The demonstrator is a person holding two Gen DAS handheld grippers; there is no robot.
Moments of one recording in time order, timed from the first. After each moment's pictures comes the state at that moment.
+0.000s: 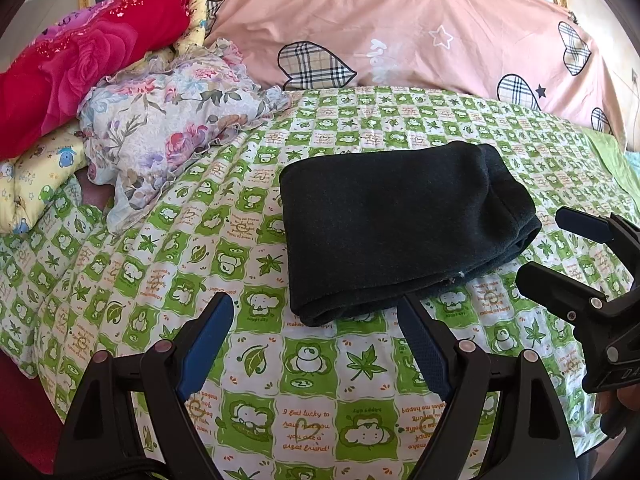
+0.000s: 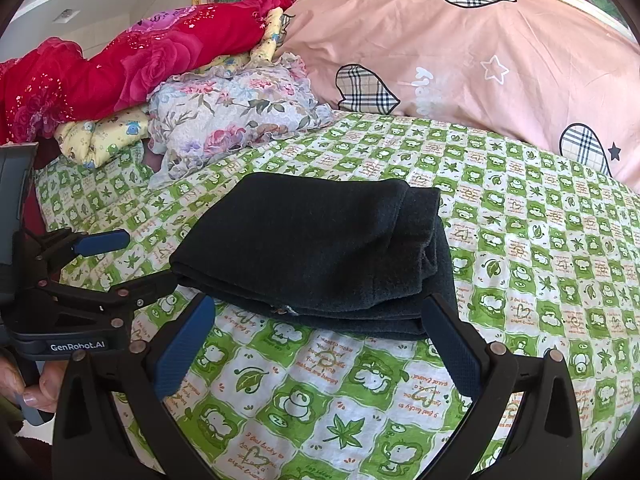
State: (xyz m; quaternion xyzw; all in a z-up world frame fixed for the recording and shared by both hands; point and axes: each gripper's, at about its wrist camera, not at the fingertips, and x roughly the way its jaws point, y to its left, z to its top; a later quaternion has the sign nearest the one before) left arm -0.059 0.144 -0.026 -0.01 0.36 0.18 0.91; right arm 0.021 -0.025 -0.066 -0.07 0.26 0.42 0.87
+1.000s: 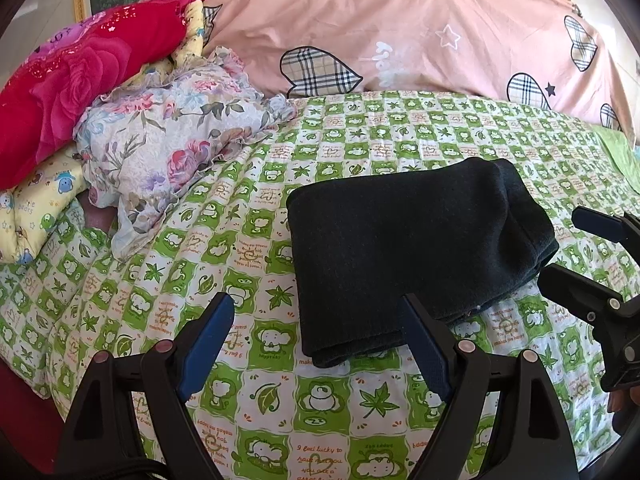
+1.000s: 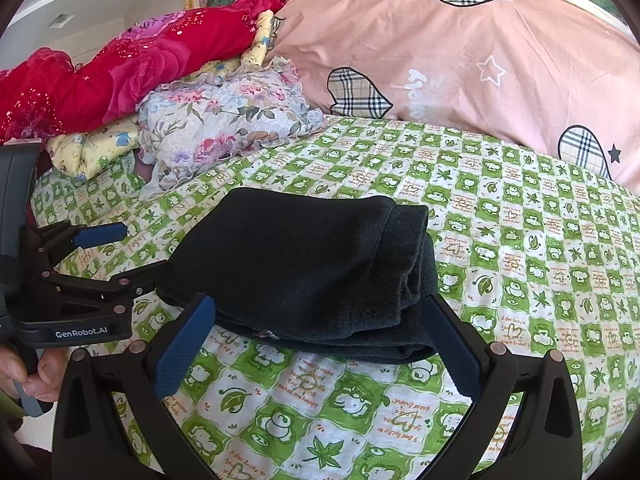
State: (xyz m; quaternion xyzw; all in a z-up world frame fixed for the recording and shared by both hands) left arm -0.033 0.154 -0.015 0.01 0.37 0.19 0.91; right arm 0.041 -0.023 -0.058 -0.06 0.26 0.41 0.87
